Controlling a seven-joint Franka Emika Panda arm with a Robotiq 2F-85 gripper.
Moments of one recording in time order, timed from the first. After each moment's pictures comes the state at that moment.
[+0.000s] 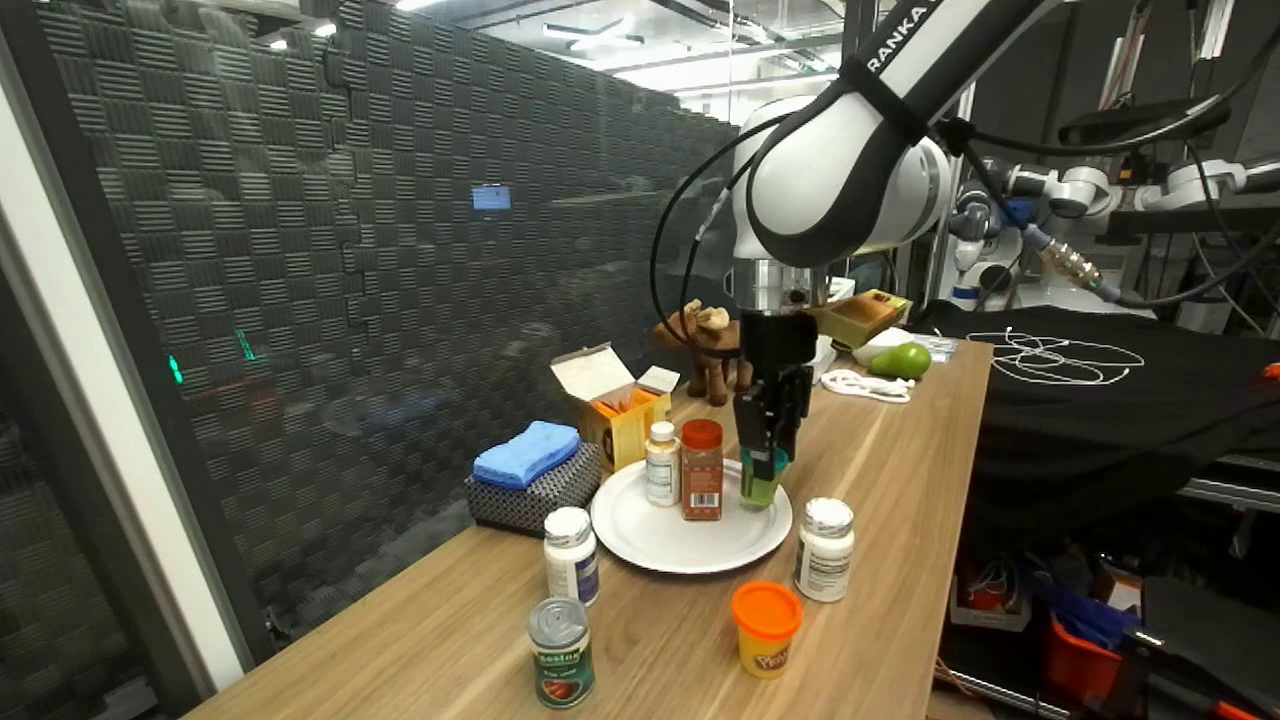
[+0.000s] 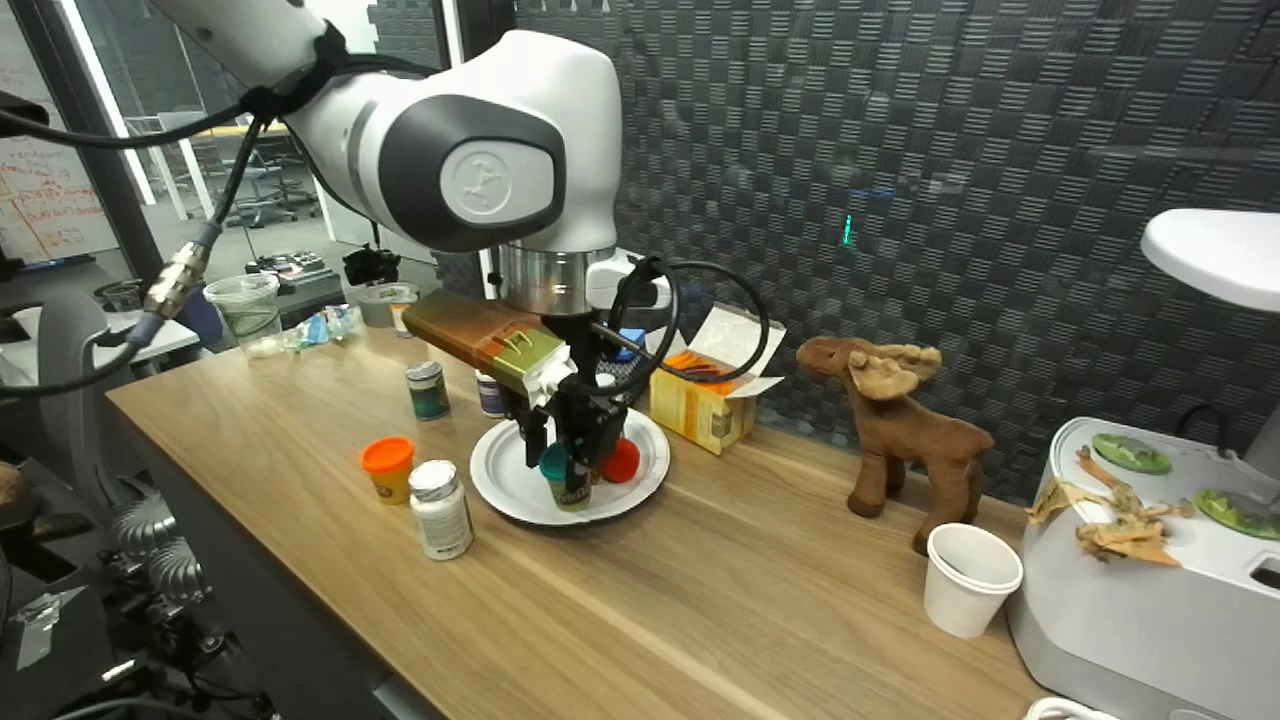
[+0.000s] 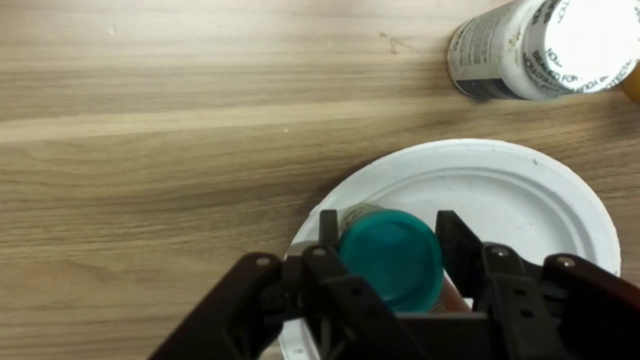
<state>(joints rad) -0.05 0.26 0.01 -2.20 0.03 2.39 -0.18</state>
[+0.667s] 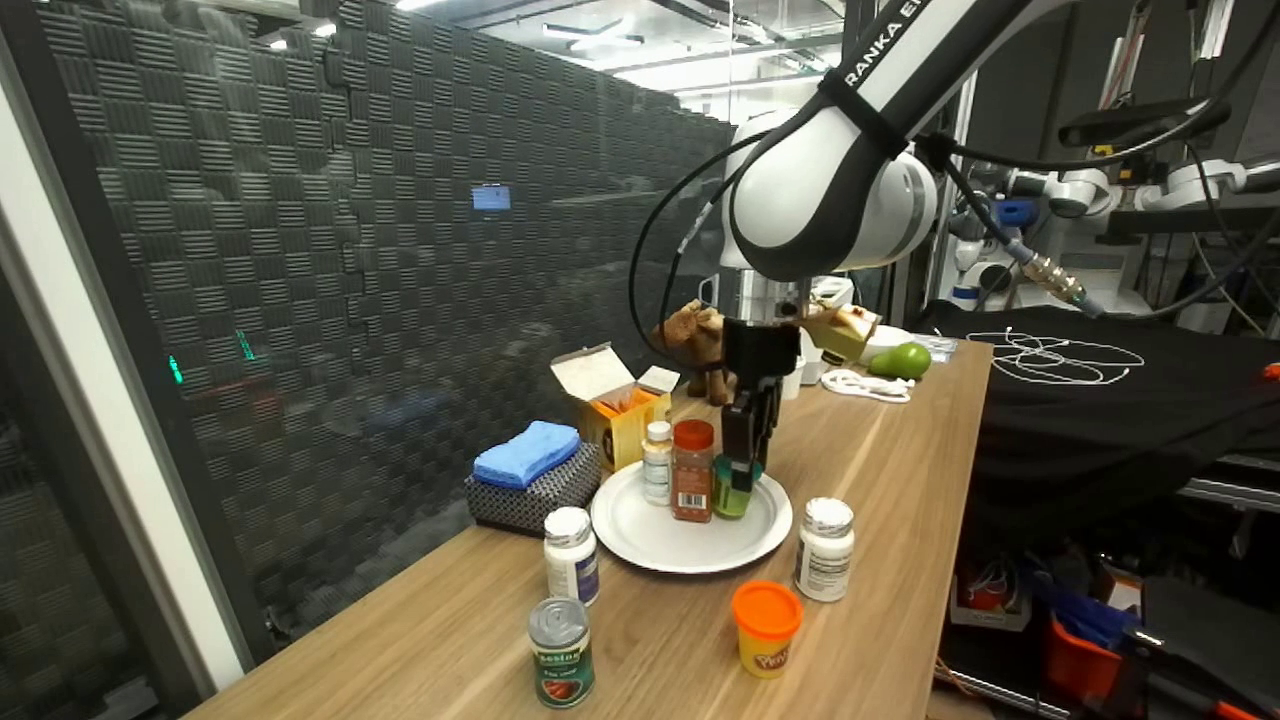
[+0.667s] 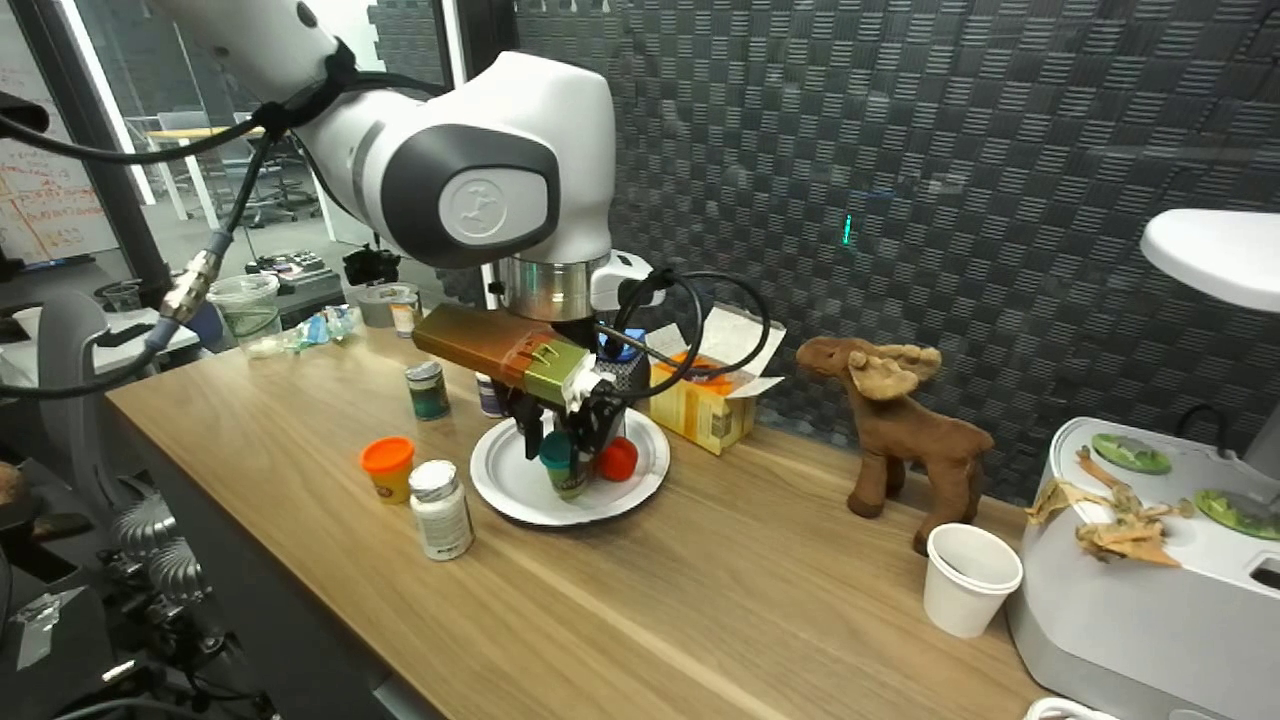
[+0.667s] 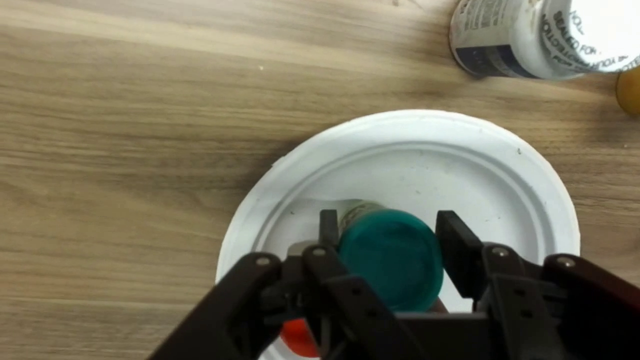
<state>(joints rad) -0.06 0.29 0.05 -2.19 0.09 2.46 -0.38</state>
